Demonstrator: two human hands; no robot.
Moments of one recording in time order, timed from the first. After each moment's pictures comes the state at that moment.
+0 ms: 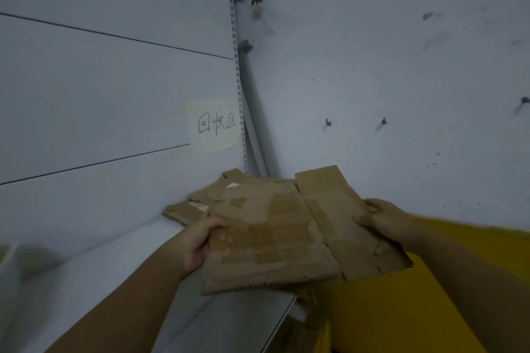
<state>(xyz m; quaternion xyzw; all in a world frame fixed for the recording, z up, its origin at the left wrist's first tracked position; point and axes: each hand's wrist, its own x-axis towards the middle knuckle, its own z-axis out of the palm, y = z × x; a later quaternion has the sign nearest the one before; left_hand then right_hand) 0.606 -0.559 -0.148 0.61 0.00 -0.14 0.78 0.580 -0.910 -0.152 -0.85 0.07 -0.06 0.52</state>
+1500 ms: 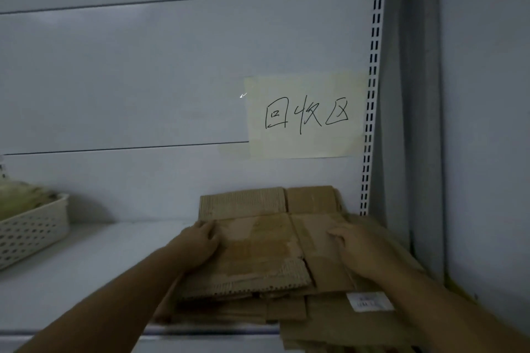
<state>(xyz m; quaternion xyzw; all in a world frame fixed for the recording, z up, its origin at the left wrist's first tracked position) 0.844 -0.573 -0.182 0.89 0.43 0.02 0.12 1.093 -0.792 -0.213 -0.82 -0.51 -0.02 0.24</state>
